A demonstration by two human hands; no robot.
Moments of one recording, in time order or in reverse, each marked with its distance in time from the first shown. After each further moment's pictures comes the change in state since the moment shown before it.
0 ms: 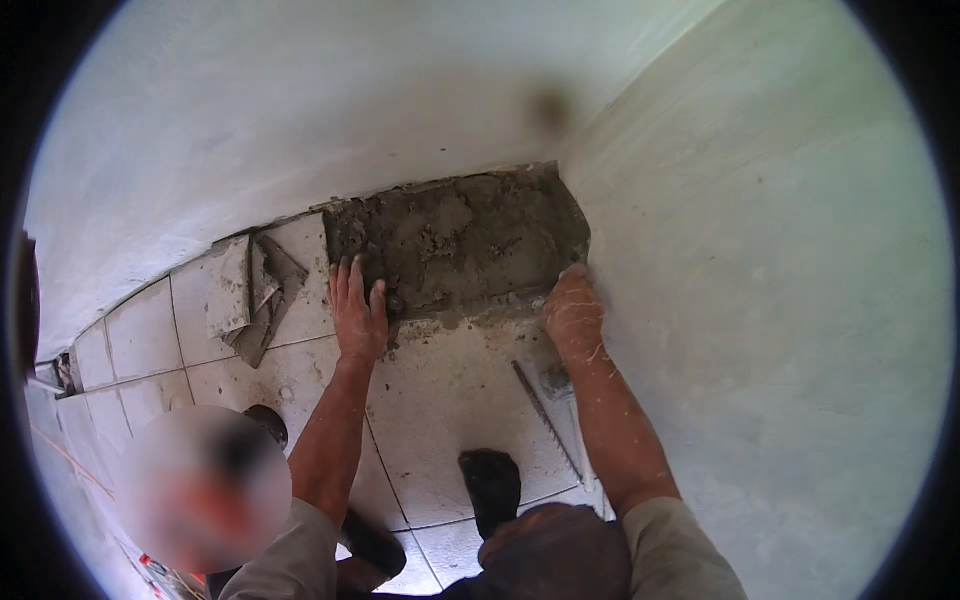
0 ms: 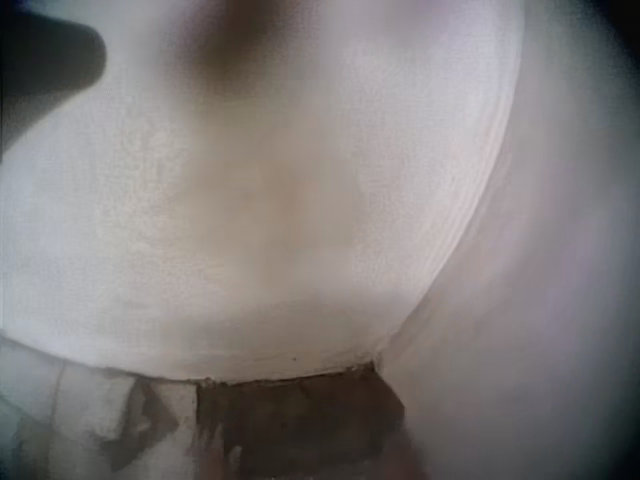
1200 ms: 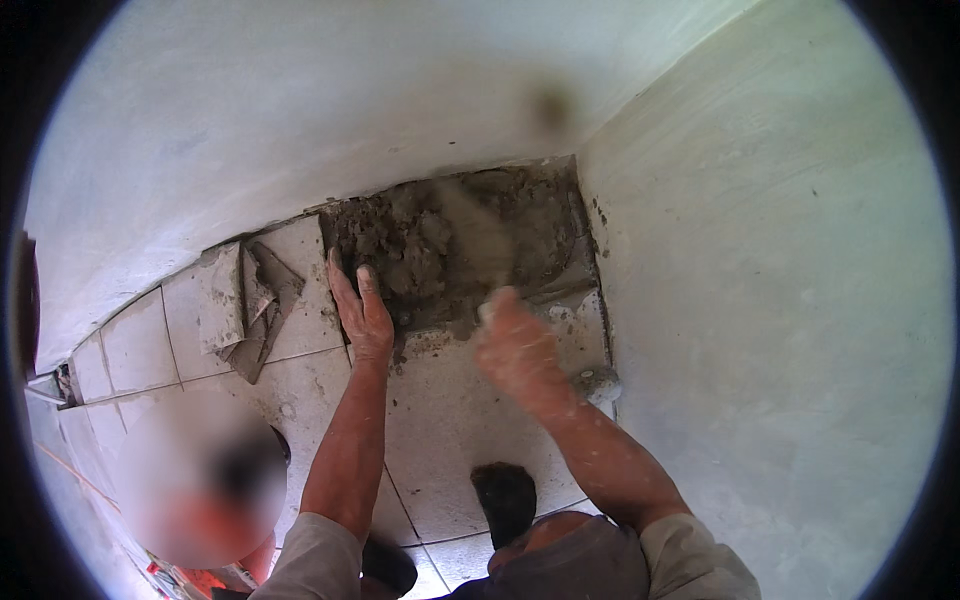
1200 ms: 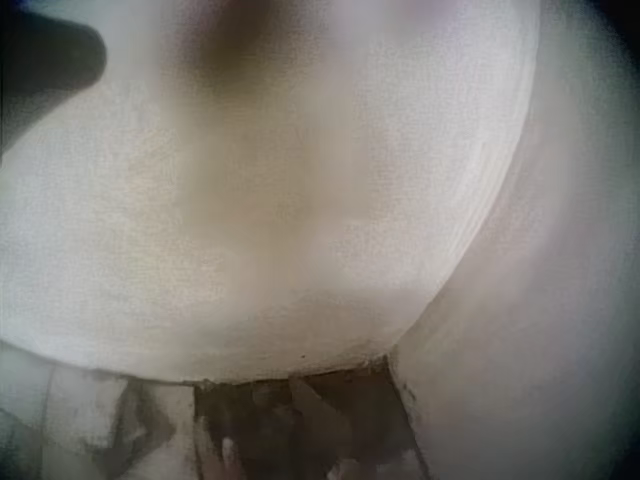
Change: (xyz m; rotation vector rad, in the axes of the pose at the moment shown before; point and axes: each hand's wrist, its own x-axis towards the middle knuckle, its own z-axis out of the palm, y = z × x) left_hand 0.021 0.008 0.012 -0.453 0.185 -0.212; right_hand -0.015 -0.099 -0.051 0.518 -0.390 -0.144
